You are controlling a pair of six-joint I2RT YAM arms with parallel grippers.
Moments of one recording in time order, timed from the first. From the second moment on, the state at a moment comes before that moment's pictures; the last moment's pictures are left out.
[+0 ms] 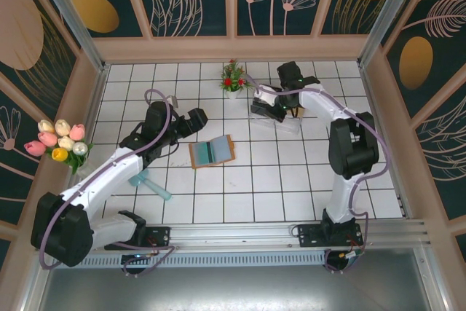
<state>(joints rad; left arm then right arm) -0.45 1.21 0.79 -0.19 0.10 -0.84 0.33 1.92 1.50 -0.74 -0.30 -0.85</state>
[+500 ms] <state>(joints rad) -0.45 1.23 0.79 -0.19 0.12 -0.84 0.33 1.93 1.50 -0.66 -0.23 -0.88</state>
